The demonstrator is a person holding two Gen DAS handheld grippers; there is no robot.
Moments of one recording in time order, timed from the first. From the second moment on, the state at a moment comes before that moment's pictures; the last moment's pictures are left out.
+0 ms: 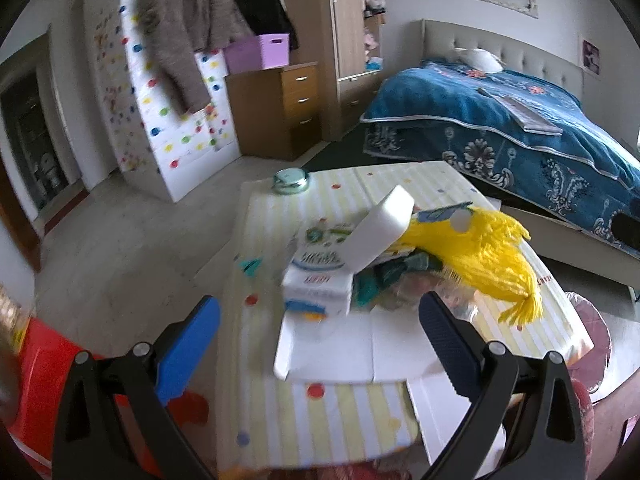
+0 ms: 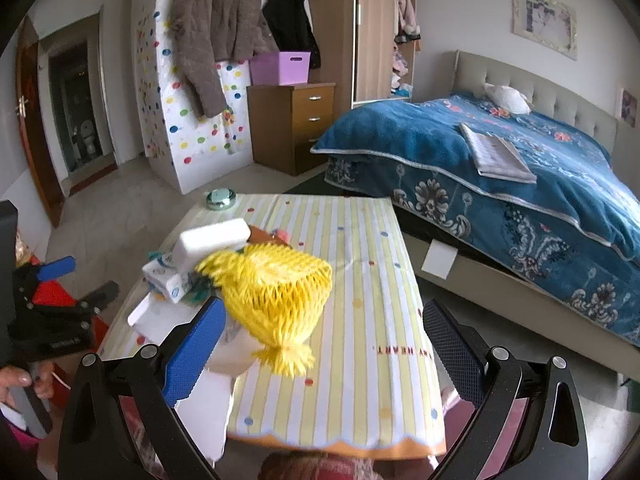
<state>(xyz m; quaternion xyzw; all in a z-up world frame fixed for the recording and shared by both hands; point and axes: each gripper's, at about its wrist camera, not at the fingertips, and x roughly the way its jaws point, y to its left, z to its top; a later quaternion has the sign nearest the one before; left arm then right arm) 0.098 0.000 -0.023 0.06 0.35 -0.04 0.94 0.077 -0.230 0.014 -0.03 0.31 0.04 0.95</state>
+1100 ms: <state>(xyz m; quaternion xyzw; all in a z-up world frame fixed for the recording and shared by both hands) 0.131 -0.014 0.000 0.06 0.29 -0.12 0.95 0.123 -0.240 0.005 0.00 0.34 0.06 0.94</state>
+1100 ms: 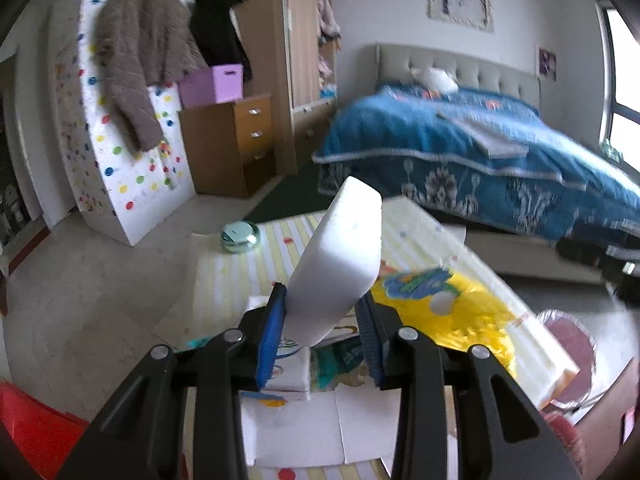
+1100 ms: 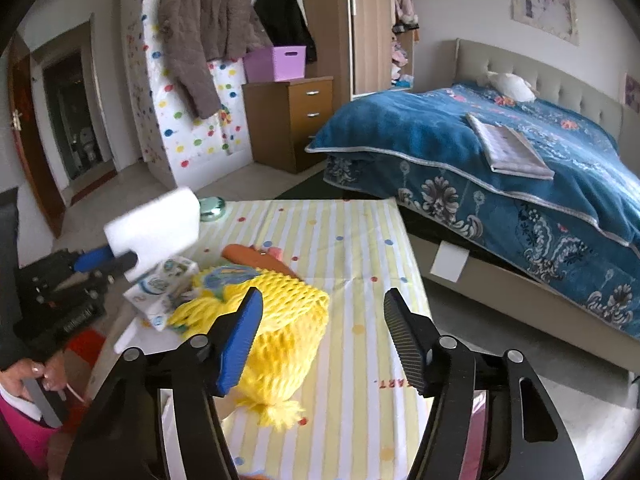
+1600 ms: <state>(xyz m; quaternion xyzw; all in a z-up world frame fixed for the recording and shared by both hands) 0.099 0.027 -0.016 0.00 0.32 -0.09 0.94 0.121 -0.188 -0.068 -0.07 0.41 0.12 0.90</state>
